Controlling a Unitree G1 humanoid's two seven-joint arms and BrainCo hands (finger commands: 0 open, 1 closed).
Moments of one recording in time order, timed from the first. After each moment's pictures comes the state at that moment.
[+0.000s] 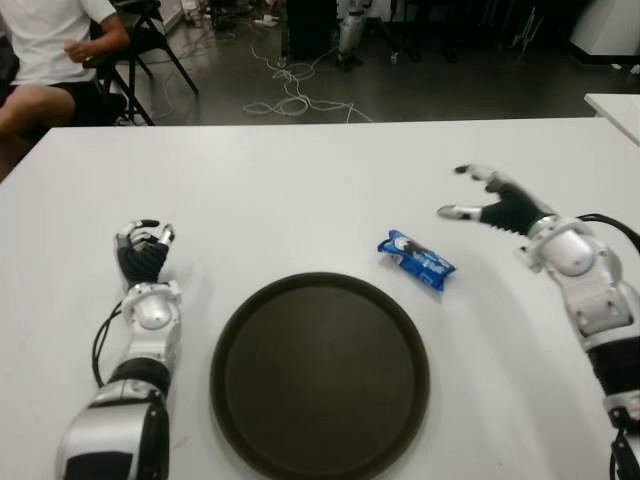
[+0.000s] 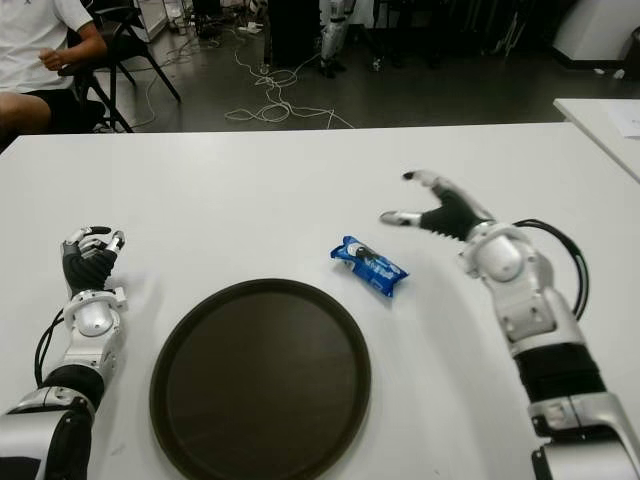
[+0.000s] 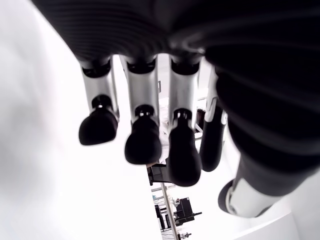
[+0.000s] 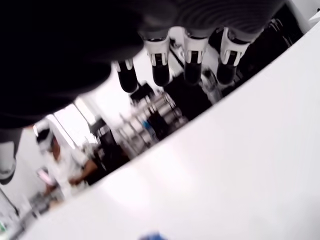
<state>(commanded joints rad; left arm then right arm) -0.54 0.18 0.16 1.16 0.07 -0.50 0.49 -0.38 -0.48 0.21 0.20 -0.42 0.13 0.32</state>
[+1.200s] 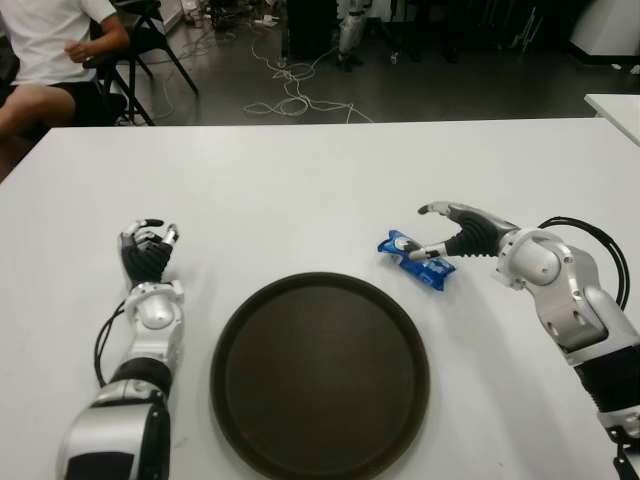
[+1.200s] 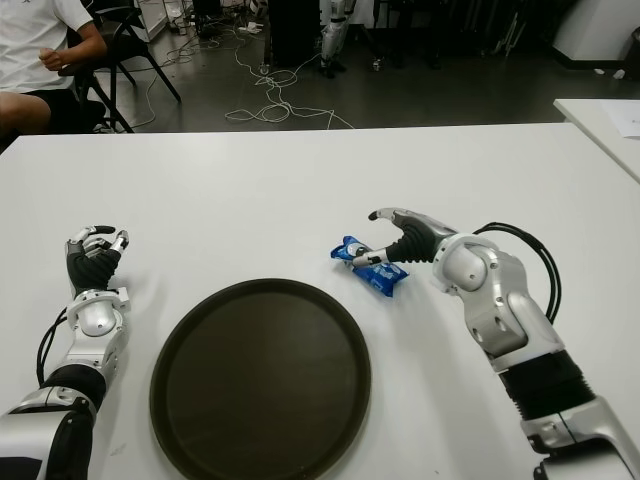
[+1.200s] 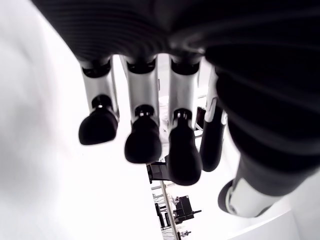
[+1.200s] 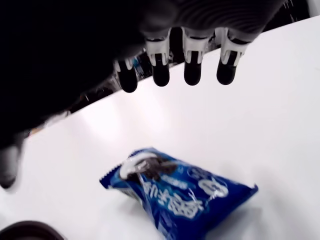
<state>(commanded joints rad) -0.53 0.18 0.15 1.15 0.08 -0.51 0.49 -0.40 -0.52 0.30 0.07 -0.52 0.27 0.51</state>
